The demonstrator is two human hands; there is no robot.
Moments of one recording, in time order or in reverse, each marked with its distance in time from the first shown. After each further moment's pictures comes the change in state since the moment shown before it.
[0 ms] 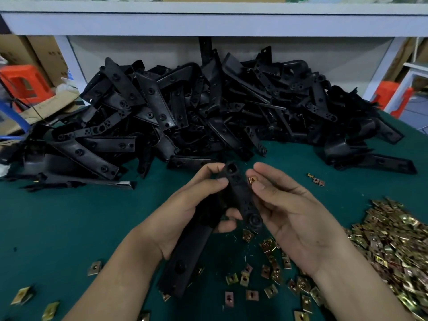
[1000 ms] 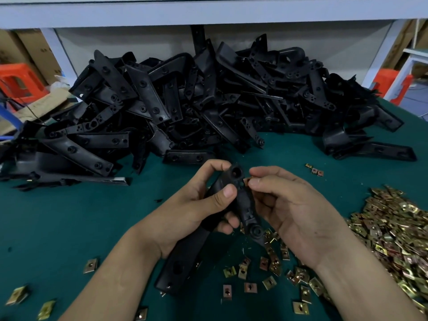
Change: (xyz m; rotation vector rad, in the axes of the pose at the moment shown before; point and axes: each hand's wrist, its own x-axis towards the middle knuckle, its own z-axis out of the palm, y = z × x) left_hand -0.007 -0.002 0.006 0.355 -0.066 0.038; right_hand -0.004 -0.001 -0.004 -0.169 -0.026 0.047
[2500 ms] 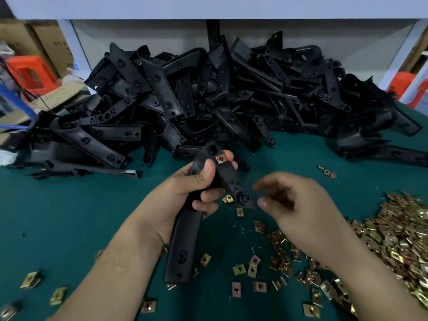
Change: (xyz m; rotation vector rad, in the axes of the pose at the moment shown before) left_hand -0.001 -0.006 -0.025 -0.496 0.064 0.016; right_hand 0.003 0.010 -0.015 -1.131 0.096 -0.326
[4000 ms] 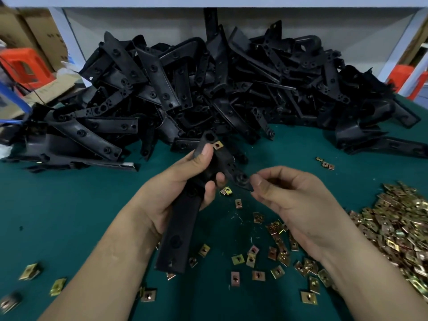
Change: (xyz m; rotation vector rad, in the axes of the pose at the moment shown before) left_hand -0.002 0.009 0.008 -0.124 0.160 -0.138; right_hand 0.000 -0.010 0.010 0.858 -0.003 0.297
